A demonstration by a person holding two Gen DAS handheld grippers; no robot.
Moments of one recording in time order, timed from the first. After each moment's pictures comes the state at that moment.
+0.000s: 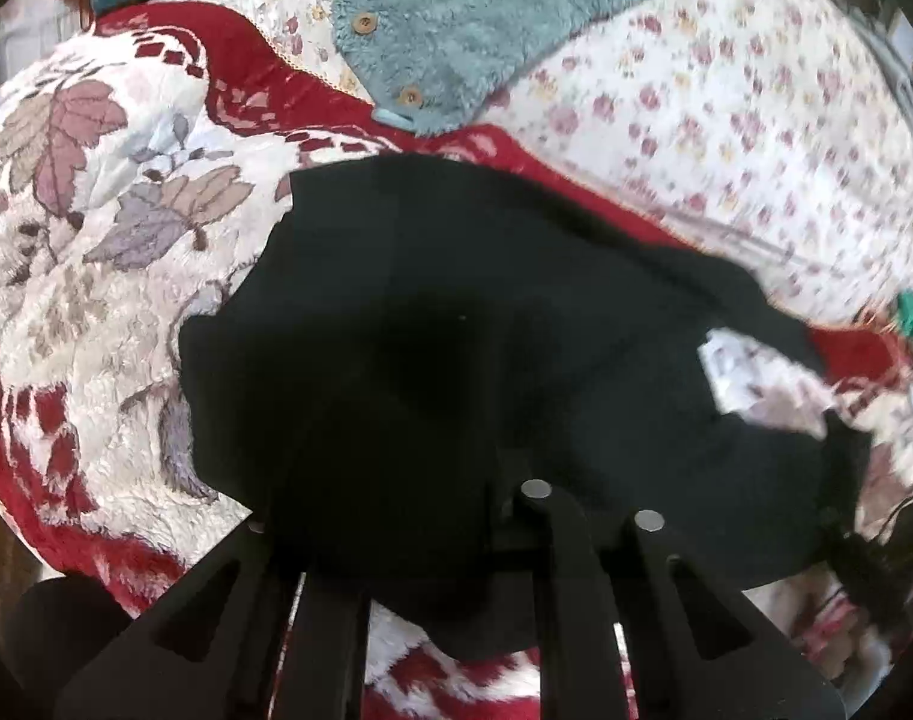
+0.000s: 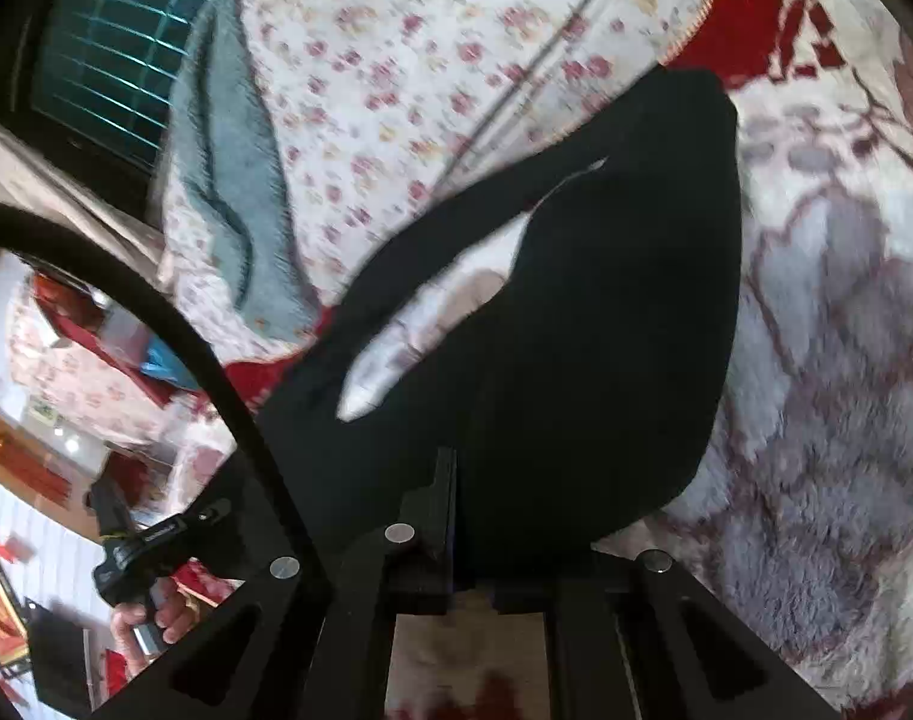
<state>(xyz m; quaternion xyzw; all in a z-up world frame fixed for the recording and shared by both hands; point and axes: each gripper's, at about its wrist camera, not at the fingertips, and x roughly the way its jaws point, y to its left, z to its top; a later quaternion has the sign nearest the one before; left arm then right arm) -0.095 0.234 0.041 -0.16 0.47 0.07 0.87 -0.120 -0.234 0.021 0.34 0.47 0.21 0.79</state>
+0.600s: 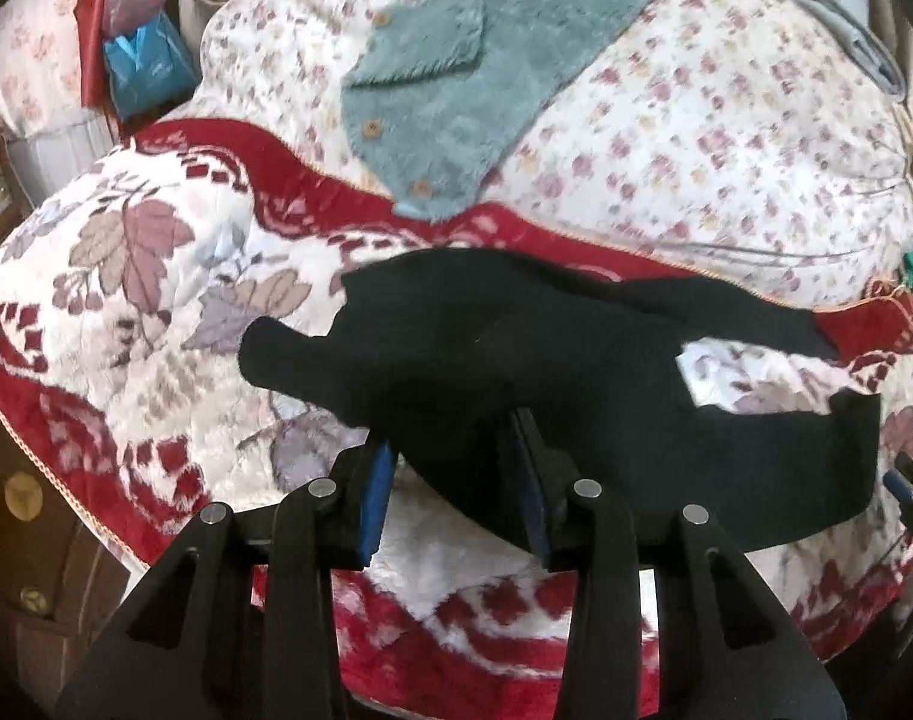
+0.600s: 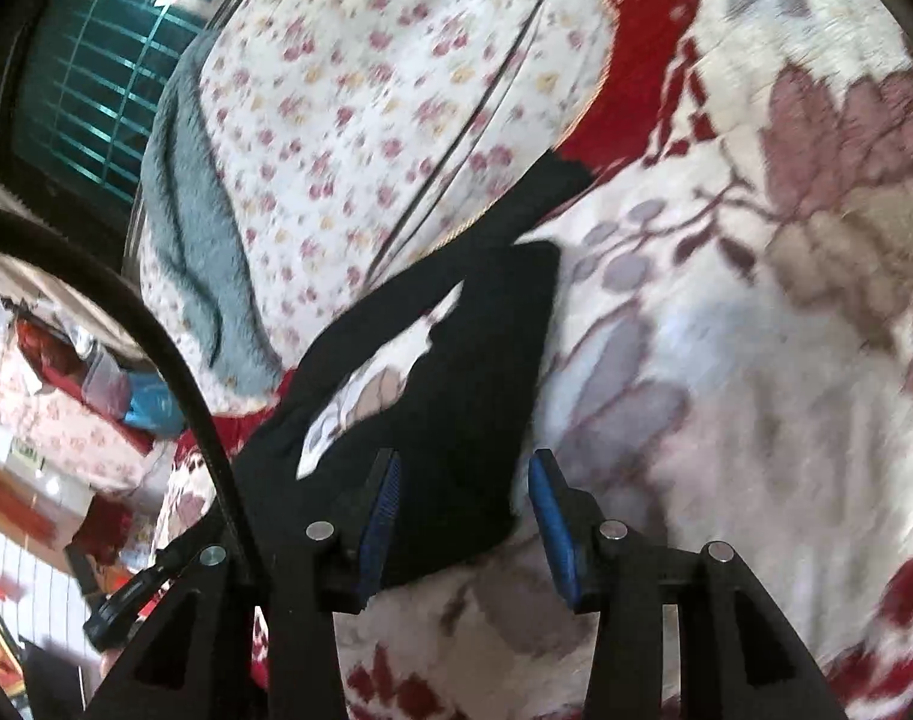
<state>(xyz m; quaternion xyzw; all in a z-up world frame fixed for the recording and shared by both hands) -0.141 0.215 0.114 -0.08 0.41 0.10 0.90 -0.133 -0.341 0.055 0.36 0.43 0.15 0.81</state>
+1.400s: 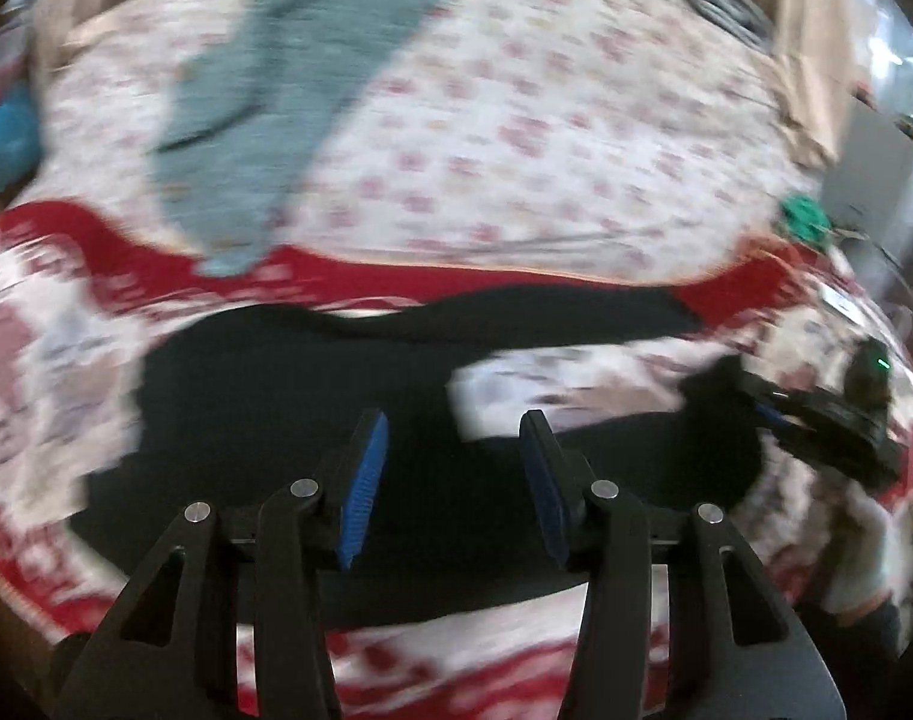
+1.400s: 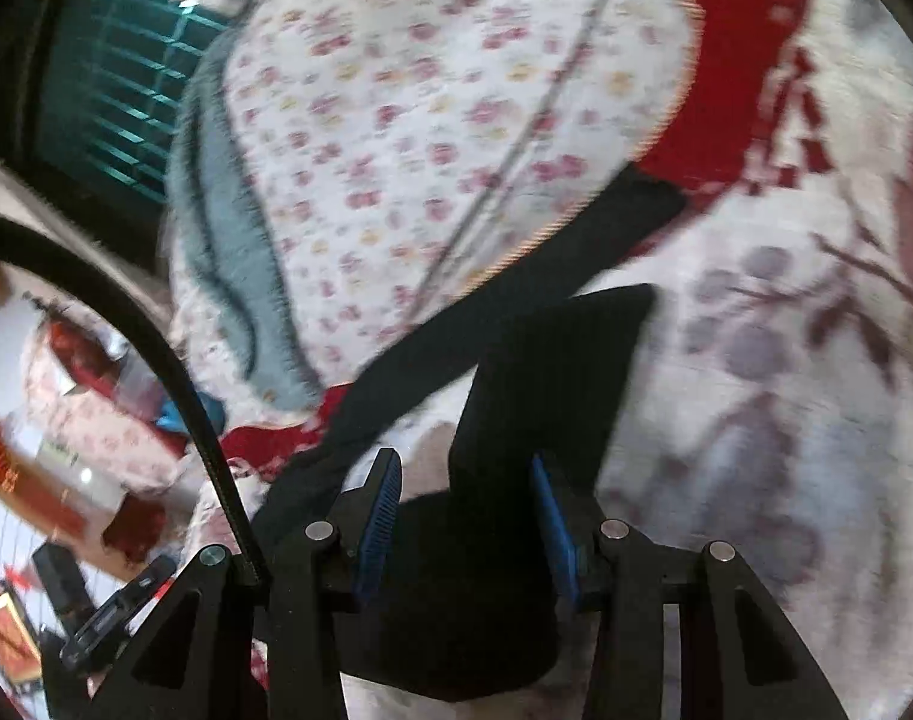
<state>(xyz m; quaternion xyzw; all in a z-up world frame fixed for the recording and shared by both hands) -0.091 0.080 0.136 -0.05 0.40 -0.08 0.91 -0.078 -0.301 0.059 0.37 0.42 0.23 0.80</state>
